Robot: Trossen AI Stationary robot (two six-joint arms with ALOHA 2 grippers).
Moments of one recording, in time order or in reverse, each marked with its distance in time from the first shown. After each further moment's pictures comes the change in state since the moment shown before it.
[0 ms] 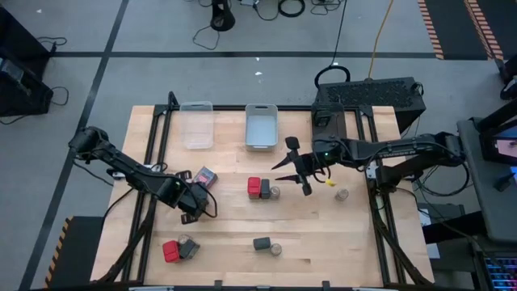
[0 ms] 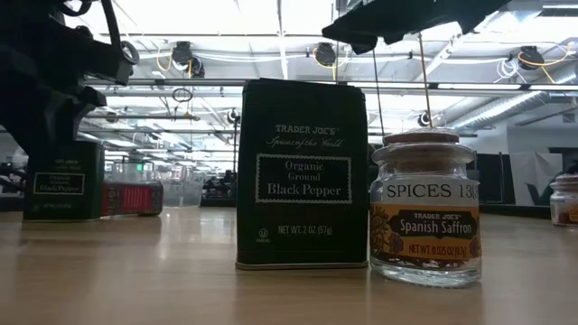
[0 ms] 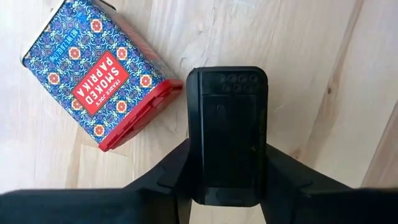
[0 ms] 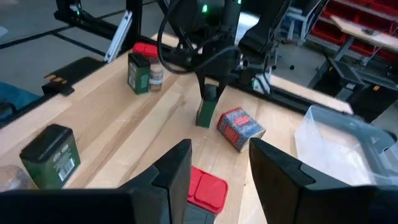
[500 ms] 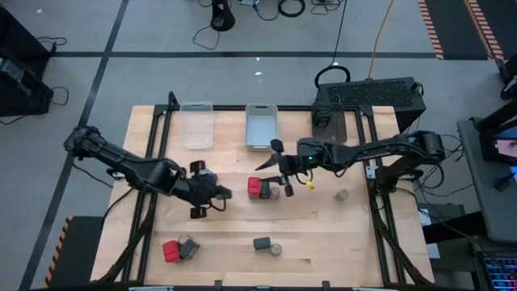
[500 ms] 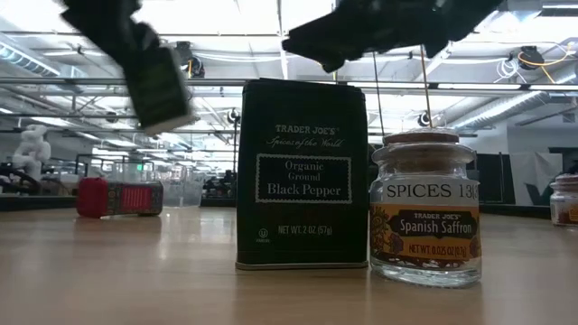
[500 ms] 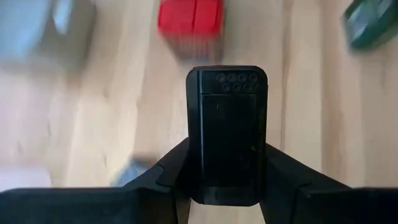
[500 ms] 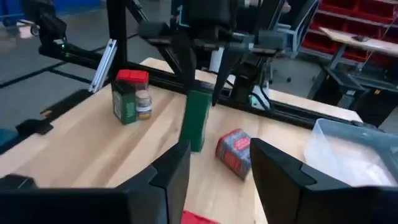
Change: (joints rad) left arm 0.080 -0.077 0.219 0.112 -0.117 0.319; right arm 0.000 0.231 0.035 0.316 -0.003 0.127
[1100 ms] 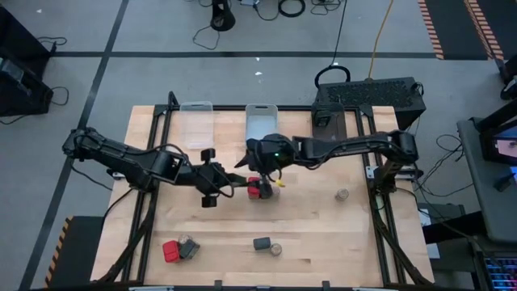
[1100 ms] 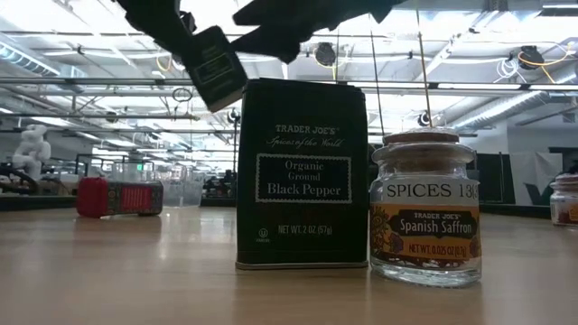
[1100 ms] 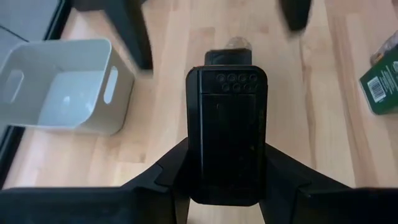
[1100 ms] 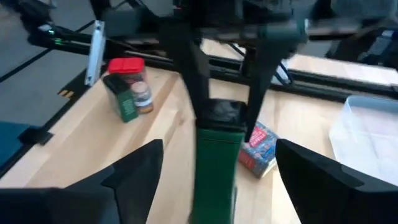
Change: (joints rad) left arm 0.133 -0.003 0.018 0.187 -0.022 0.223; right arm 0.022 0.255 0.498 -0.470 0.009 0.078
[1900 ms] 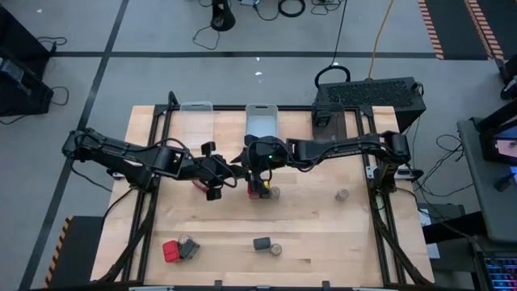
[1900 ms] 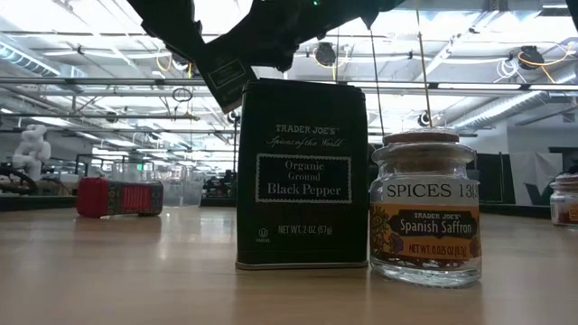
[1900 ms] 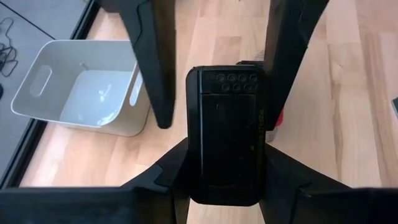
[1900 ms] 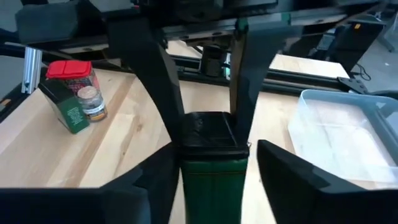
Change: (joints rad) left arm 0.069 0.000 0.000 0.029 -0.019 0.000; right arm 0.000 0.063 0.035 0.048 0.176 0.022
